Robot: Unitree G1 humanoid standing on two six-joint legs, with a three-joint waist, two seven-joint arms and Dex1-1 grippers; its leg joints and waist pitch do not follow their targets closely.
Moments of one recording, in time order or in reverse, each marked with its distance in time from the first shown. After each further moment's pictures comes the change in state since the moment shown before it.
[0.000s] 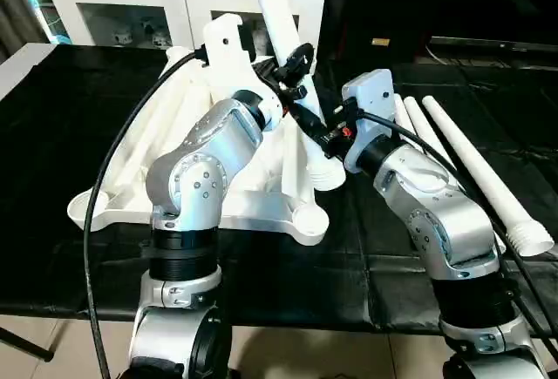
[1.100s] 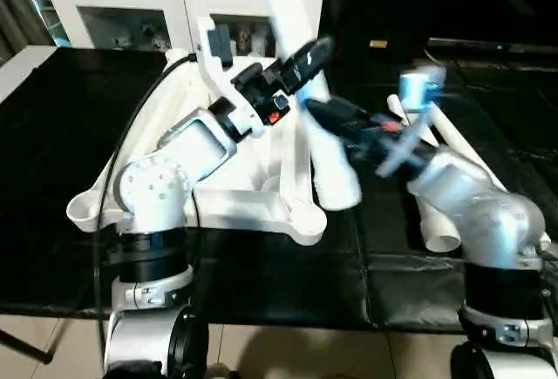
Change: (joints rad) left arm 0.035 0.114 0.080 0.039 -0.219 0.094 -0.328; right arm -0.018 -0.051 -0.163 -0.008 0.317 0.225 0.207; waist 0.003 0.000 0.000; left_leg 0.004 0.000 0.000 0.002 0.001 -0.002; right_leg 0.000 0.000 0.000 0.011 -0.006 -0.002
